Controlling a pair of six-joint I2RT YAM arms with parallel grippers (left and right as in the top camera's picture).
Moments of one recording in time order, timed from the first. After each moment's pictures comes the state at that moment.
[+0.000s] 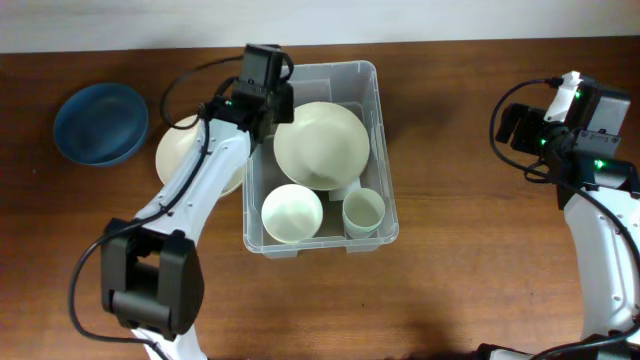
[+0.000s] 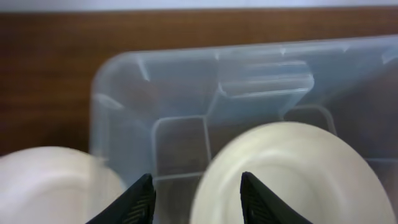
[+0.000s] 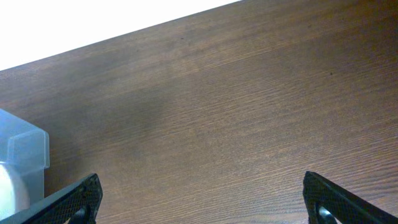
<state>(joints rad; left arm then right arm) -0.33 1.93 1.64 -0.54 -0.16 -0.23 -0.26 1.43 1.20 -0.49 -0.07 0.08</state>
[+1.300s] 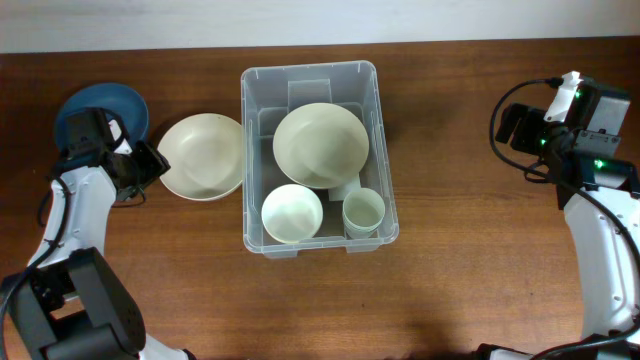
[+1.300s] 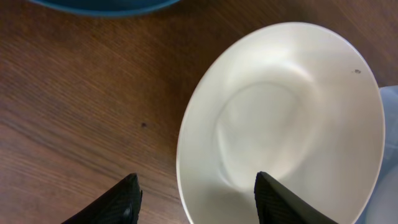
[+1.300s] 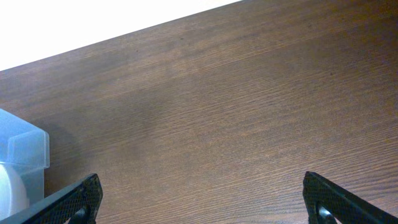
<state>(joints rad) 0.31 1.75 1.23 -0.60 0.19 -0.33 -0.26 1.43 1.20 -0.49 -0.07 0.08</state>
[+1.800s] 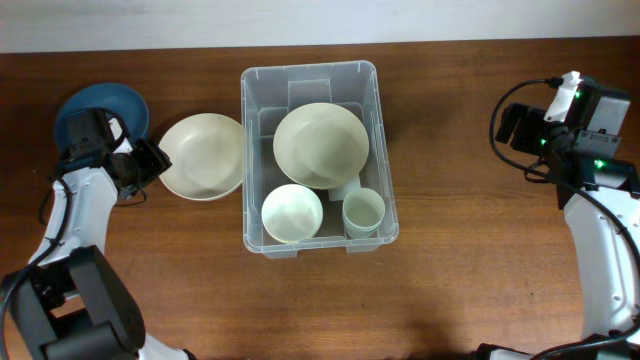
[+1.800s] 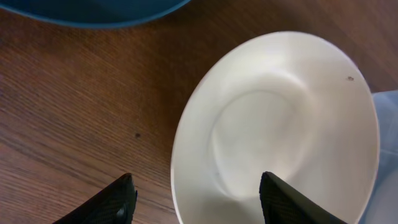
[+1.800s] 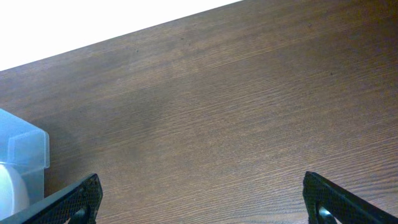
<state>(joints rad) 0.31 1.76 1.22 -0.56 0.20 -0.33 -0.26 1.43 1.20 -0.49 -0.07 0.08</state>
